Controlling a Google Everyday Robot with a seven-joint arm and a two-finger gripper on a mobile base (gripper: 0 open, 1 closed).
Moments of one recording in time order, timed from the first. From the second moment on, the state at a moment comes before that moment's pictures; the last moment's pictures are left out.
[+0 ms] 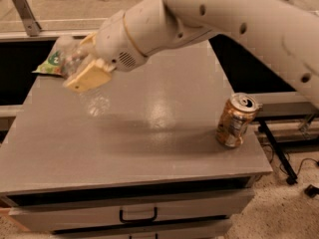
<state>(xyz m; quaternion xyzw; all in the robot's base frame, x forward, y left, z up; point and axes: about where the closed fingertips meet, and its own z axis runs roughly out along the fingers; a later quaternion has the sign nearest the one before) 0.496 0.160 0.980 -0.68 0.53 0.27 0.42</state>
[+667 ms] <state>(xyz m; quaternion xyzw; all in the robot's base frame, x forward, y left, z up) 0.498 0.165 0.976 -0.68 0.53 0.28 0.43</state>
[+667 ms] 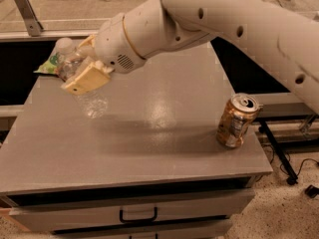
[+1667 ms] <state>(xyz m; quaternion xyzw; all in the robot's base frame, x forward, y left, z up) 0.647 0.159 0.963 -0.67 0.54 0.24 0.44</state>
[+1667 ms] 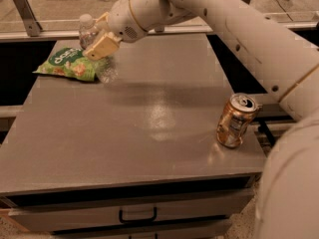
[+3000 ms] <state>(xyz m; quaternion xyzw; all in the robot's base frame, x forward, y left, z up) 0.705 0.145 0.941 -0.63 0.60 0.25 0.43</state>
